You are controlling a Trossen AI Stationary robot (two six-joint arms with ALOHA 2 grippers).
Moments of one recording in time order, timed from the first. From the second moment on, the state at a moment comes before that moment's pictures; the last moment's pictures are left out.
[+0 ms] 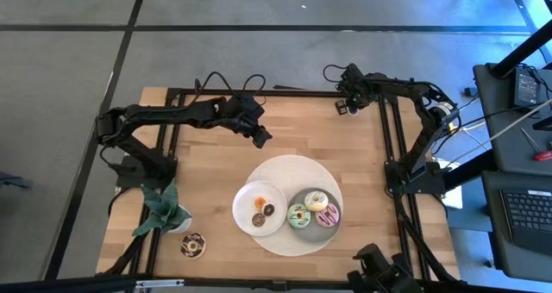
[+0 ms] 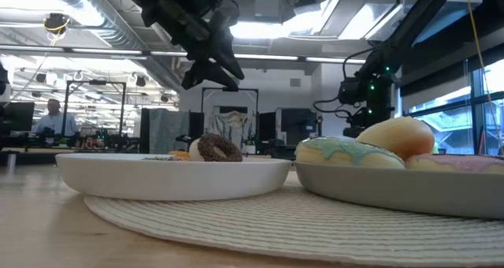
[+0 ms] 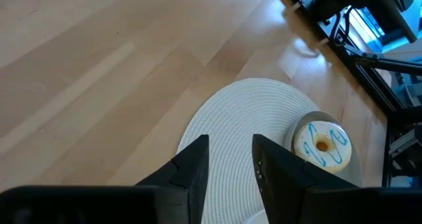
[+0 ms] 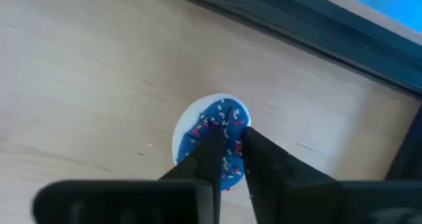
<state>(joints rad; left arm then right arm) 0.35 1.48 1.05 -0.29 0.21 -0.55 -1.01 1.77 1.03 -0.63 0.17 0.18</state>
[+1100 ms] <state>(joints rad) 0.33 1.47 1.05 -0.28 0.20 -0.58 -0.68 1.46 1.03 -0.68 0.00 0.13</state>
